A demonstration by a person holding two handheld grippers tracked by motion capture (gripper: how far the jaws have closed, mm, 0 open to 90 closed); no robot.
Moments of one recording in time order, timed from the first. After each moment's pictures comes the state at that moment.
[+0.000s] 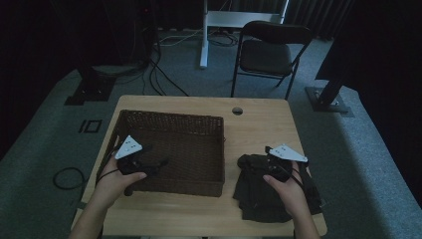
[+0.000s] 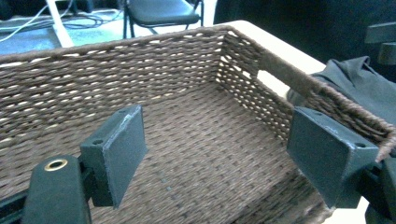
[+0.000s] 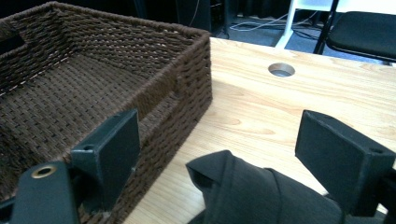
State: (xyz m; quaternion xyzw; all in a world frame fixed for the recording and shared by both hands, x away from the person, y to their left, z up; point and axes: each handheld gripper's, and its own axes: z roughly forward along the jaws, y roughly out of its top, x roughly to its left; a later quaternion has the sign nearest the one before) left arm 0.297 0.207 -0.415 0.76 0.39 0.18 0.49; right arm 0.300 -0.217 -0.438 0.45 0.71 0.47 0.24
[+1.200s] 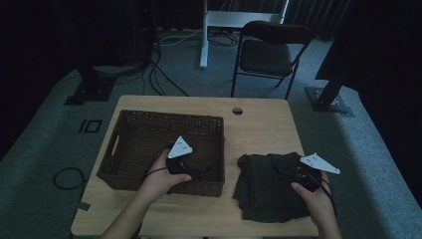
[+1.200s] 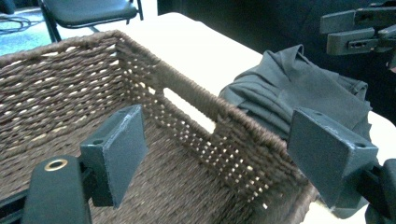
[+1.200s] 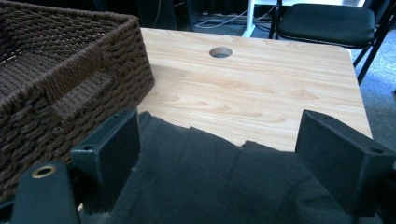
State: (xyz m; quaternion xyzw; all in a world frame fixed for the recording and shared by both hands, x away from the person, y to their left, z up) left arm 0.308 0.095 -0.420 0.80 0.32 0.13 0.49; right arm 0.278 -0.292 -0.450 0.50 0.68 0.45 0.27
